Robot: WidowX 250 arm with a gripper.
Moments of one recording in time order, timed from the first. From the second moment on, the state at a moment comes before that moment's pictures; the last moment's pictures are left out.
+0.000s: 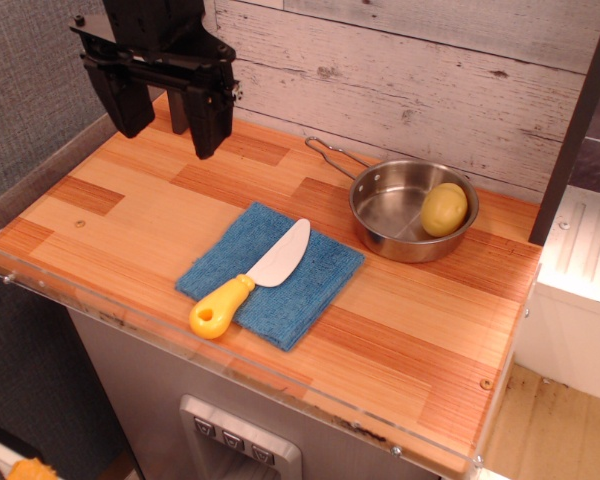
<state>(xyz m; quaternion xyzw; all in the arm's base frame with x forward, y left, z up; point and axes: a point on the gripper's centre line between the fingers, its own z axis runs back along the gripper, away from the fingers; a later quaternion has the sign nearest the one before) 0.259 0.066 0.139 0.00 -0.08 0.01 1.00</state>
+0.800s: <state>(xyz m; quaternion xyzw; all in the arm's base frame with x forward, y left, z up) 0.205 0.052 0.107 -0.01 -0.05 -0.03 1.00</state>
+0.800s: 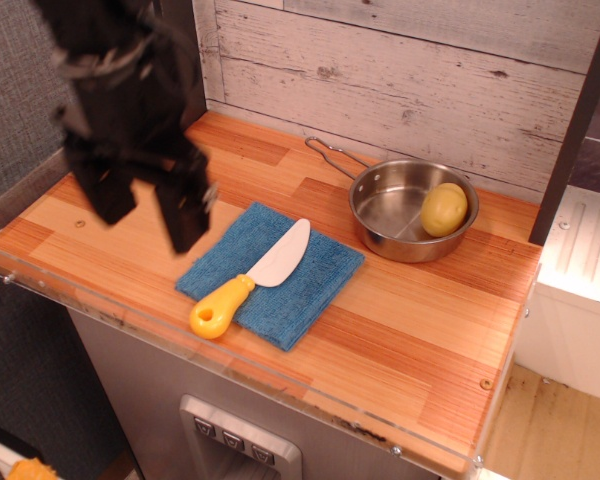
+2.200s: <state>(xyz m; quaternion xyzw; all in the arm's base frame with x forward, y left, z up) 0.226 0.046 0.023 0.05 -0.06 -0.04 1.00</state>
